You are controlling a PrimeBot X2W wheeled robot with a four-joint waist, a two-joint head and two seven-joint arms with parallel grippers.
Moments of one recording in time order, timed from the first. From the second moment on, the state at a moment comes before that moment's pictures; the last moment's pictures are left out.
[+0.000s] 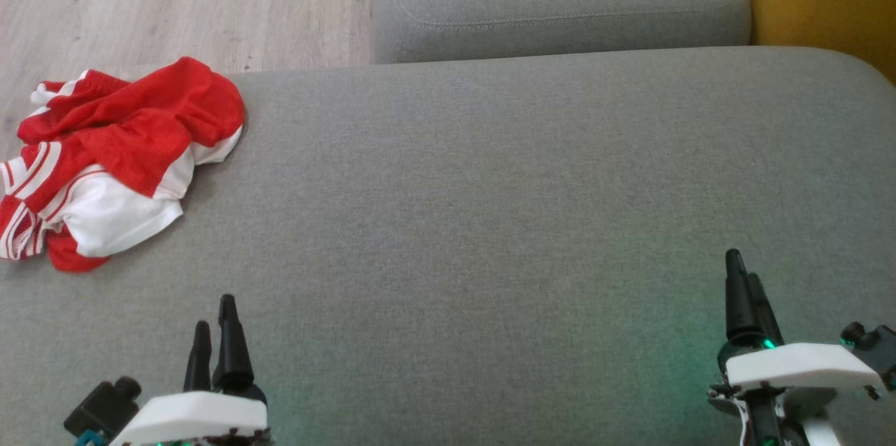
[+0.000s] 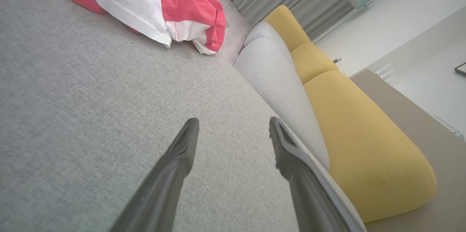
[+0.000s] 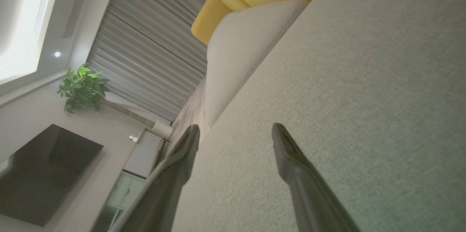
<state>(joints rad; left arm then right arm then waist) 0.05 0.04 -0.06 0.22 -0.93 -0.08 -0.05 0.01 -0.04 -0.01 0.27 0.97 0.13 -0.05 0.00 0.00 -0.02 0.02</state>
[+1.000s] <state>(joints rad) 0.07 0.04 -0.10 0.25 -0.59 -0.08 -0.13 0.03 -0.04 0.05 0.29 0.60 0.13 -0.14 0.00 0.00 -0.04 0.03</state>
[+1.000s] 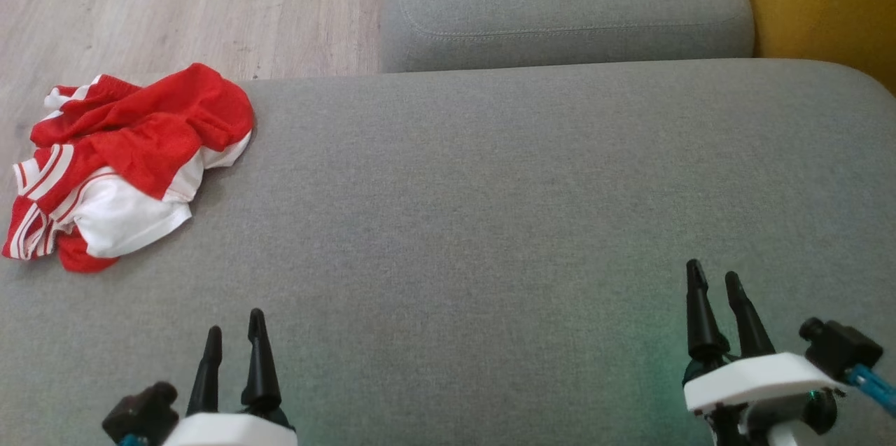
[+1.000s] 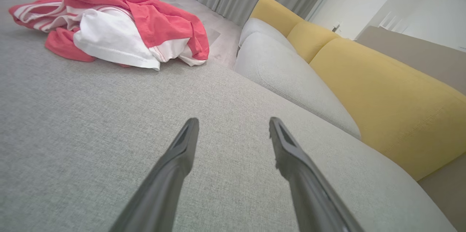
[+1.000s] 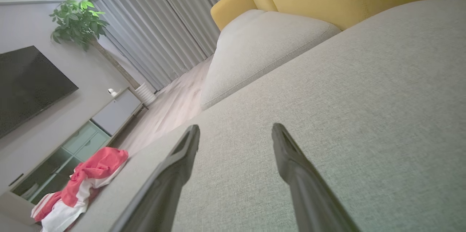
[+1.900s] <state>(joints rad) 0.10 0.05 -0.13 0.27 -0.31 -0.06 -0.21 0.03 -0.04 0.10 0.33 0.26 0.13 -0.21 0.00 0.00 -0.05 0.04</state>
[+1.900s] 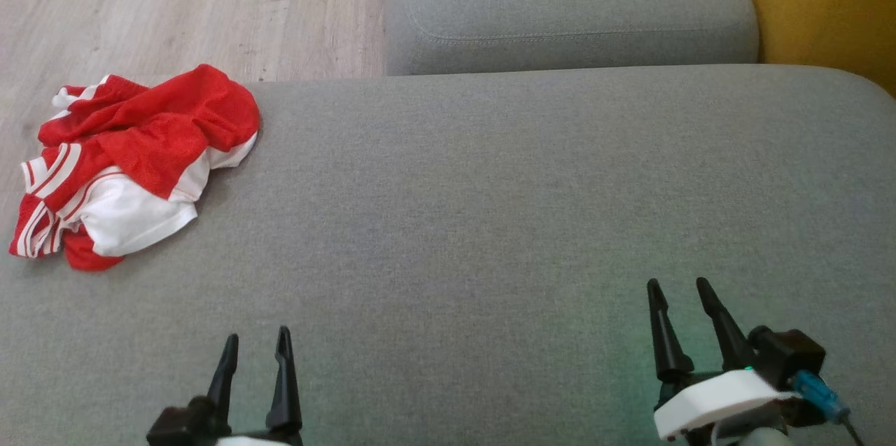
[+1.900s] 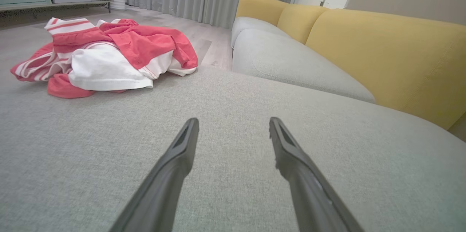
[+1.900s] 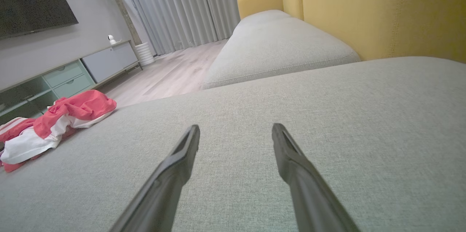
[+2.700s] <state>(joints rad) 0.13 0.05 -0.12 0.30 -0.20 -0.05 -0.25 0.03 -0.04 0.13 0.37 0.11 0.13 -0.25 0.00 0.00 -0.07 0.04</state>
